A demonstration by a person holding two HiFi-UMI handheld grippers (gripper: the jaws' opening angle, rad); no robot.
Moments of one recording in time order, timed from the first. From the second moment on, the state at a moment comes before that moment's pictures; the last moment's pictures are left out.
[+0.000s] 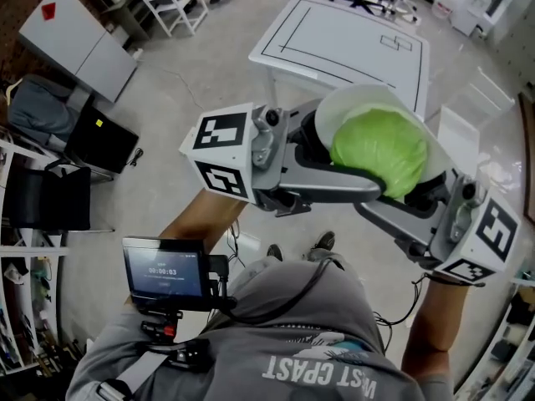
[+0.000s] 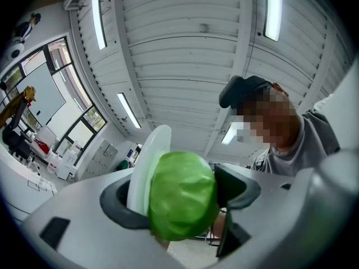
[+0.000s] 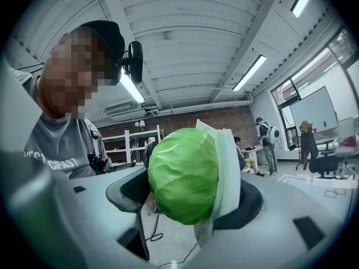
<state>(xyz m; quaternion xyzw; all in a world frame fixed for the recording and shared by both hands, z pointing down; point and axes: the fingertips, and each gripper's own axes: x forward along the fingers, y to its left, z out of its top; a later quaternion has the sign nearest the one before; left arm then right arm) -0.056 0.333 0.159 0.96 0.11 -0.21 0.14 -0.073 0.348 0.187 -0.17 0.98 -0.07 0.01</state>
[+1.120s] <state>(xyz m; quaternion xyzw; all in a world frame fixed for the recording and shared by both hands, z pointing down) 0.019 0.192 0.170 0.96 0.08 -0.22 0.17 0.001 0.207 0.204 -0.14 0.99 -0.09 -0.01</state>
